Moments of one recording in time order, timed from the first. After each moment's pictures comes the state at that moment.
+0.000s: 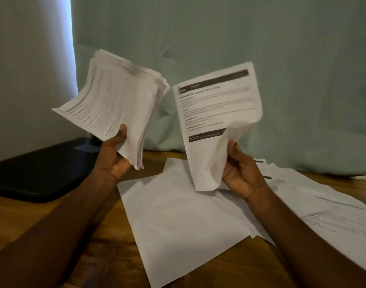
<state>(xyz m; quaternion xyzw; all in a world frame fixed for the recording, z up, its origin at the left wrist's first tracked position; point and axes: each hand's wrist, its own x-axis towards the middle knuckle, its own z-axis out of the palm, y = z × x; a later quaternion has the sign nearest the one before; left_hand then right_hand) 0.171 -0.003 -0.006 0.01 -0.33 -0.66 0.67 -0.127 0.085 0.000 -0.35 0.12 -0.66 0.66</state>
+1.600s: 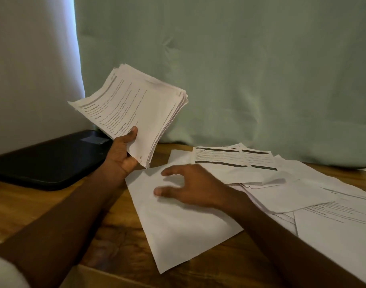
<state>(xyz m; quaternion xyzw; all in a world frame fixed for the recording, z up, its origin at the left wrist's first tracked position) 0.165 -0.011 -0.024 0.14 -0.32 -0.65 0.67 -0.037 0.118 -0.019 -0.82 0.53 -0.20 0.12</state>
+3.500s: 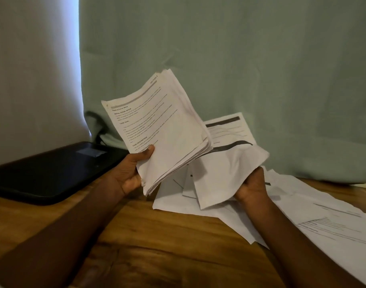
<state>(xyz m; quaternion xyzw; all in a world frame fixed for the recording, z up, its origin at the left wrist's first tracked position) 0.147 0.008 -0.018 0.12 -0.44 -0.71 0.53 -0.129 0.095 0.009 -0.23 0.18 -0.78 0.55</state>
